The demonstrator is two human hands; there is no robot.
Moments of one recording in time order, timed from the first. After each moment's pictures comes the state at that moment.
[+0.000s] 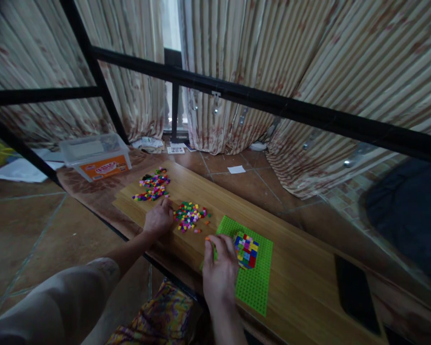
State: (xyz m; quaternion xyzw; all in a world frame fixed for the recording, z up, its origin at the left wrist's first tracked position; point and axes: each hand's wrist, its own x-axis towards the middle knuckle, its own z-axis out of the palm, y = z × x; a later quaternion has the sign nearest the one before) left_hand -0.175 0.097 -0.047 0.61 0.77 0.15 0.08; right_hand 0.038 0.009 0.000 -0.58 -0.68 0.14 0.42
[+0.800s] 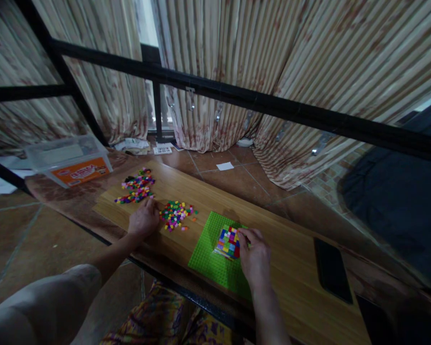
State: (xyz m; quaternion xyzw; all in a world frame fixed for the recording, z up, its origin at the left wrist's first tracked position) left_hand -0.174 0.098 -0.049 0.62 0.77 0.15 0.03; right_hand 0.154 0.043 -0.012 -0.65 -0.65 0.12 0.36
